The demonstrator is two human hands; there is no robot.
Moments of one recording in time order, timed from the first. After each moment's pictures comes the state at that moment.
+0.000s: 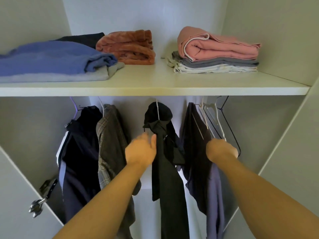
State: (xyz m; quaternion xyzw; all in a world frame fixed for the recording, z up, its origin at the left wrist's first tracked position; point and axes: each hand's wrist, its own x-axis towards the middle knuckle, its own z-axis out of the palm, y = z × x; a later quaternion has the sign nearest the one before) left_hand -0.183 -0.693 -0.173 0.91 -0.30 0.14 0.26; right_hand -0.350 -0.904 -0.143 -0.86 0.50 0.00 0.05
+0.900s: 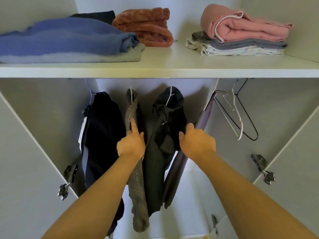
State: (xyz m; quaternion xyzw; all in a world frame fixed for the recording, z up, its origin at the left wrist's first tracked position) left_hand -0.127 -0.603 -0.201 0.96 -0.25 0.09 0.14; right_hand -0.289 -0.743 -0.147 -0.91 0.38 -0.15 0.02
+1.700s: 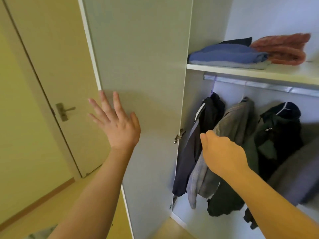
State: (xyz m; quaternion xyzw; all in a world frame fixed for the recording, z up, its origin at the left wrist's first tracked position) left_hand -0.325 -0.203 -0.117 0.81 0.09 0.57 0.09; right_hand -0.415 -0.476 -0.093 -0.98 0.00 -0.18 0.00
